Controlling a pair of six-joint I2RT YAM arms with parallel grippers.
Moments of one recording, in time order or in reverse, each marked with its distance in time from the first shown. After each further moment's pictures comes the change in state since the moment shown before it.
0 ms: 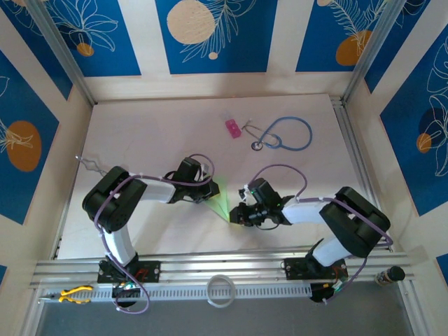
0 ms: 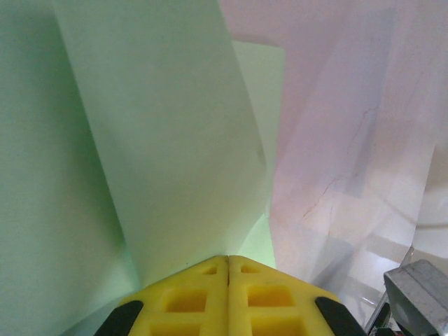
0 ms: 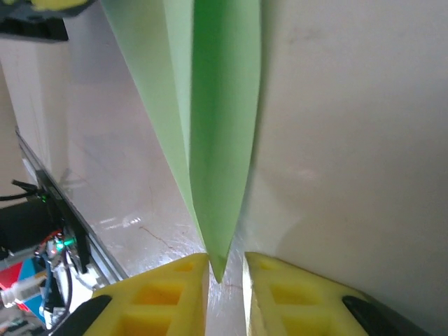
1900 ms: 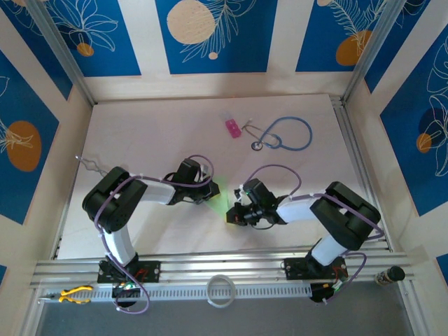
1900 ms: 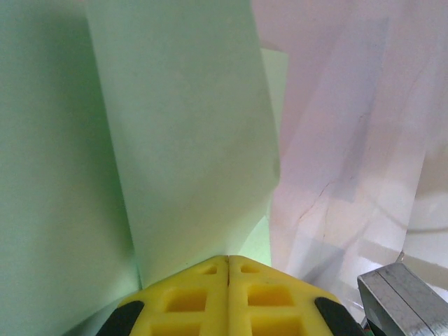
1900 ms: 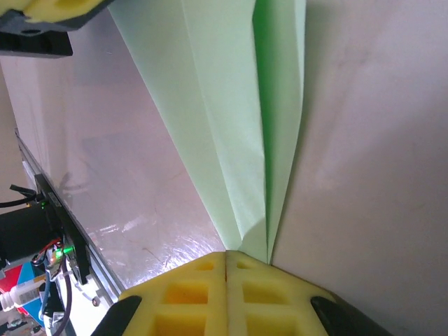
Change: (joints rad) left arm -0.005 0.000 -0.022 0.045 -0.007 -0.040; right arm 0.053 0.091 0.030 0.072 0.025 0.021
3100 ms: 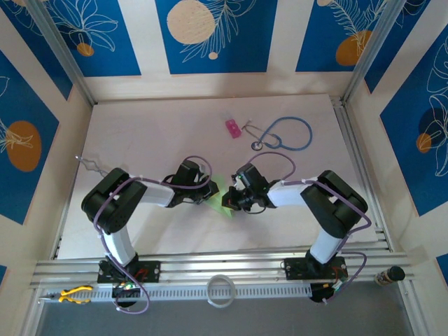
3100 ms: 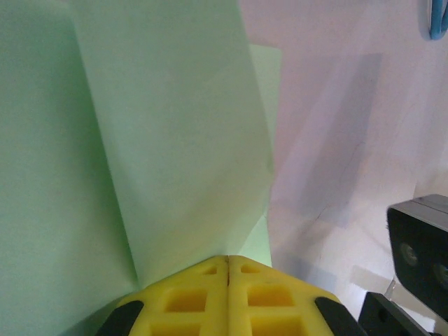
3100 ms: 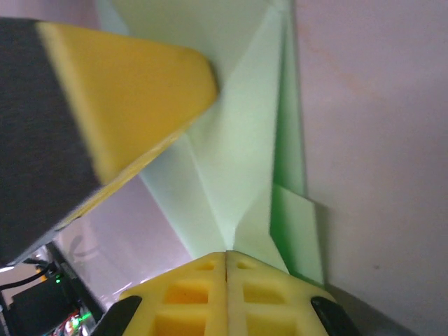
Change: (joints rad) left arm -0.012 -0.012 -0.035 0.069 -0.069 -0.079; right arm -0.071 0.129 0.225 -0.137 0.057 0.027
